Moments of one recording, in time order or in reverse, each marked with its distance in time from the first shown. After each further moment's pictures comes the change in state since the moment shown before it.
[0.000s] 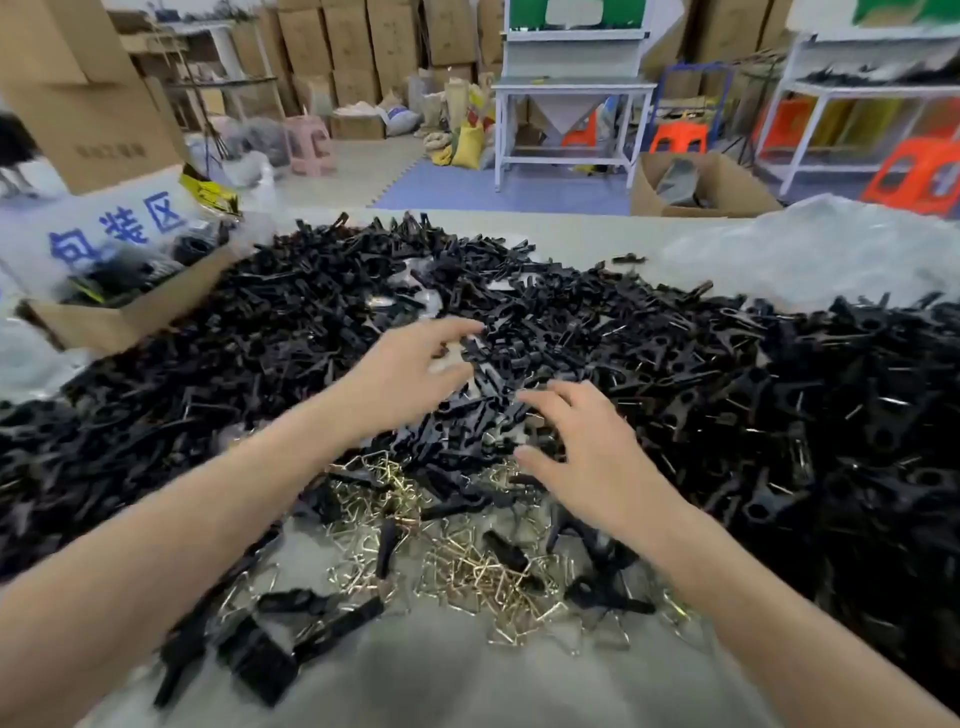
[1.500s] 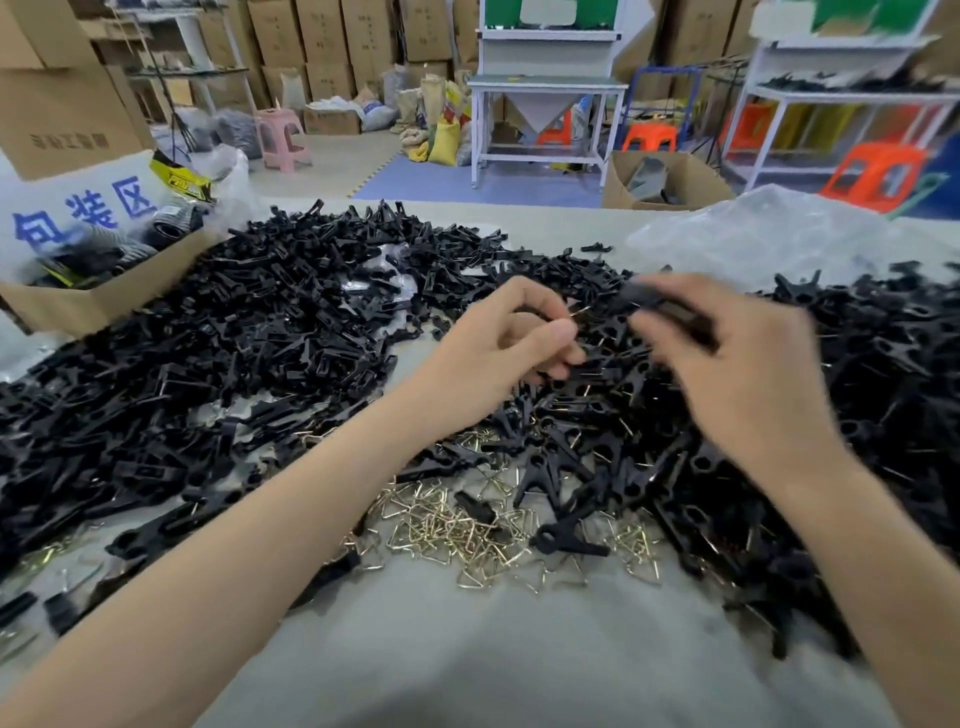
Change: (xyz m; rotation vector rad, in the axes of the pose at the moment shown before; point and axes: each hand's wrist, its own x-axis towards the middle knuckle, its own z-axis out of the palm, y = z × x) left_hand -0.020 0.092 0.028 -0.691 -0.100 0.101; right_hand -0.045 0.004 -0.104 0.090 0.491 -0.153
